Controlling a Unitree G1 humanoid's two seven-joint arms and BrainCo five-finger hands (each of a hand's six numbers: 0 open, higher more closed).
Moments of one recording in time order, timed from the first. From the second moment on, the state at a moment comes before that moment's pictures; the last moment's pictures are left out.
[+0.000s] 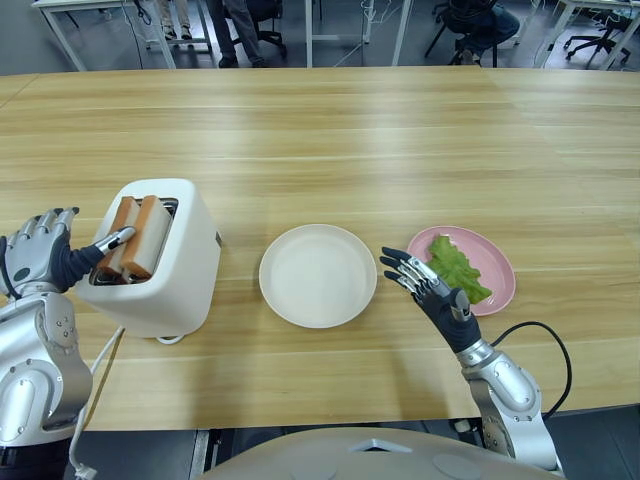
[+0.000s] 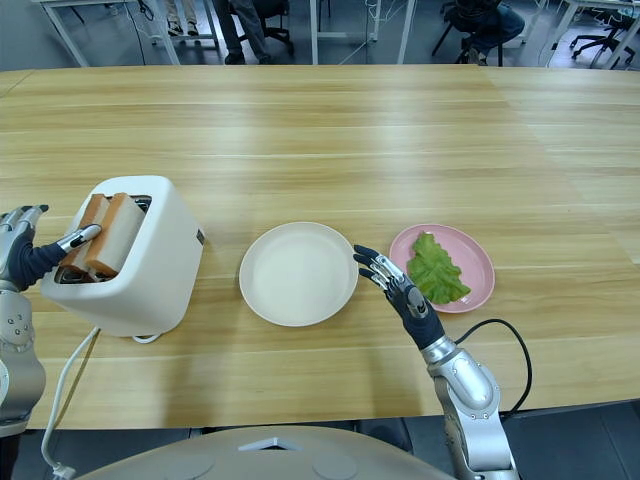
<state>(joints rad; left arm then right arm) 0.25 0.67 0.30 -0.41 0.90 0.49 -0.26 0.39 -0.21 0.07 -0.28 0.22 -0.30 0.51</state>
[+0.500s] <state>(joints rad) 0.26 0.68 0.33 -0.41 0.93 0.50 -0.25 0.39 -0.22 0.07 -0.28 0.23 -0.29 0.51</state>
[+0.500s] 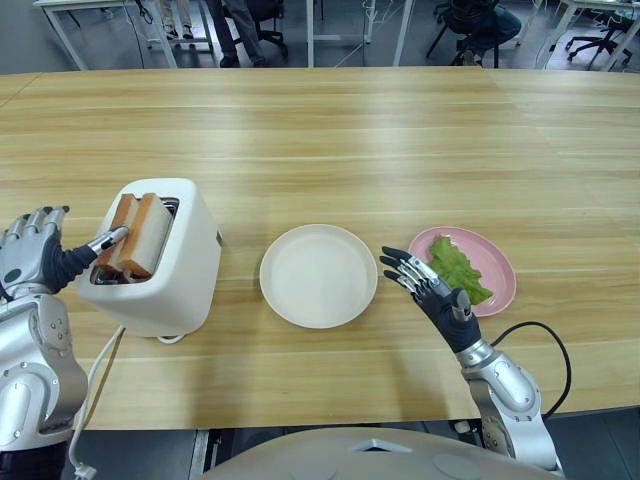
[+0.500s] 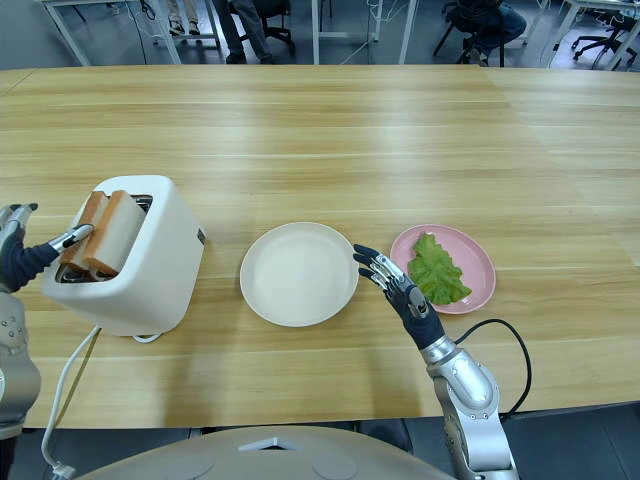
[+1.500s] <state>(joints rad) 0.21 0.77 0.24 -0.45 1.06 0.40 -0.40 0.39 -0.22 0.07 -0.28 0.23 -0.29 0.50</state>
